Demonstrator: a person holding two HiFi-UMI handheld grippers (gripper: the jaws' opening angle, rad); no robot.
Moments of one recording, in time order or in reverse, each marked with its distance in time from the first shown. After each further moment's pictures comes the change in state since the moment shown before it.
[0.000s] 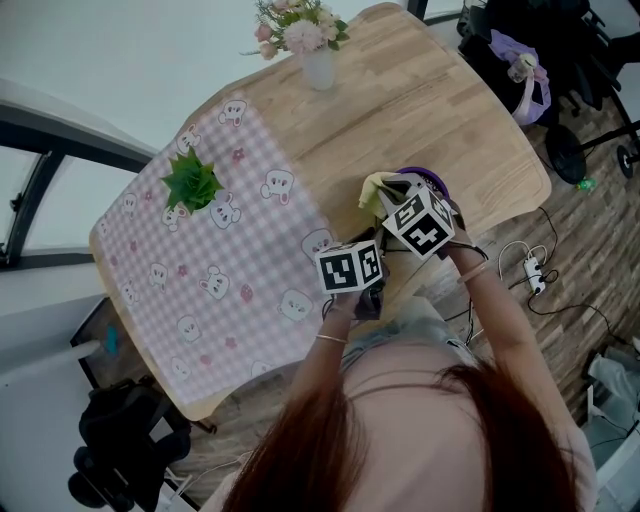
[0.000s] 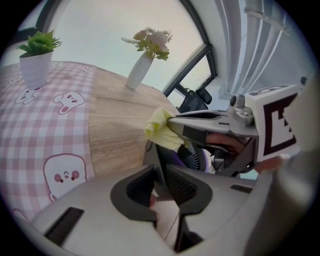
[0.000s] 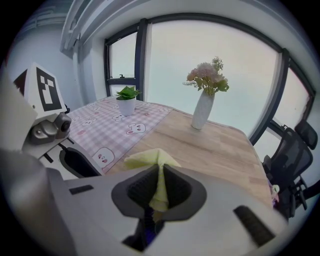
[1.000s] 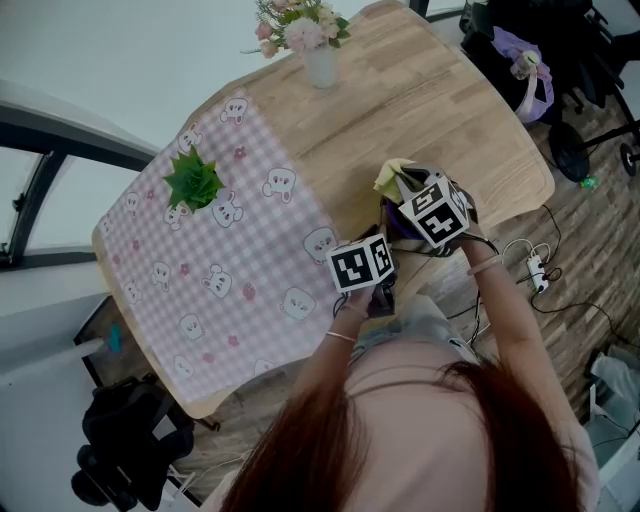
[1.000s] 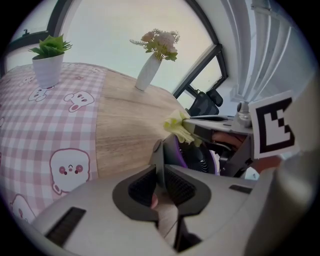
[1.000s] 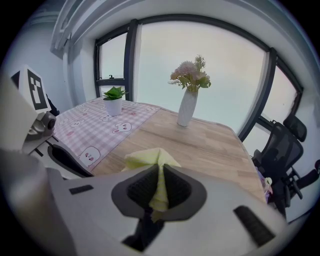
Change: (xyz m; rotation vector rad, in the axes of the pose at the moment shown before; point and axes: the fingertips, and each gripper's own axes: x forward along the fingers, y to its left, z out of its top) left arm 0.002 0.003 0.004 -0.064 -0.028 0.106; right arm -0.005 -0.039 -0.014 0.063 -0.003 -0.087
